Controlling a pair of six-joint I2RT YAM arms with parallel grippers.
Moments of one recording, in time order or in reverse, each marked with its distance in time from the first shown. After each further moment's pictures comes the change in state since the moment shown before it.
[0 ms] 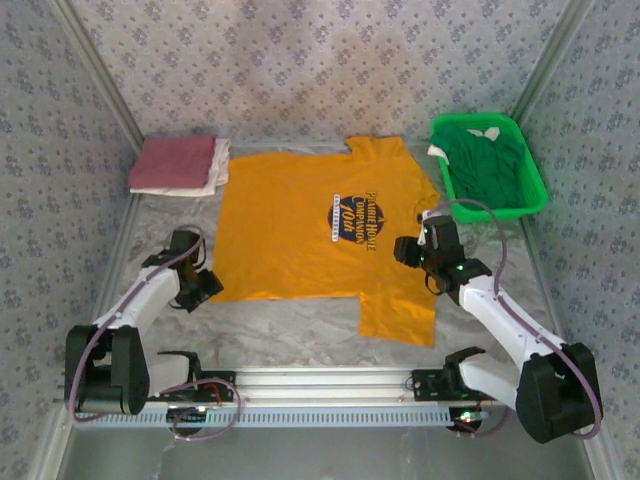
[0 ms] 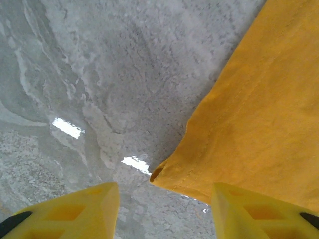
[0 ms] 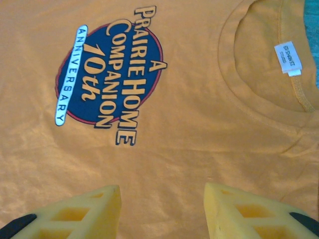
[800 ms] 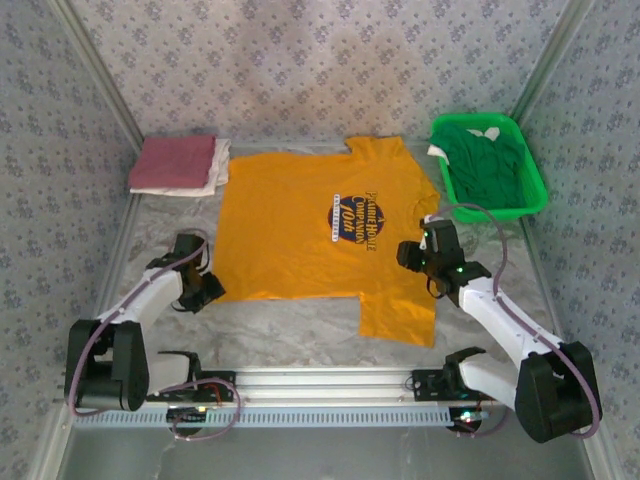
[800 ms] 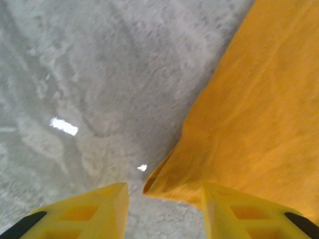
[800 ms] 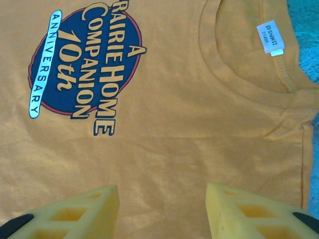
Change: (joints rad) left arm -0.025 0.018 -0.032 0.037 0.012 0.011; right arm -0.017 0.000 -0.028 -0.010 0.027 0.005
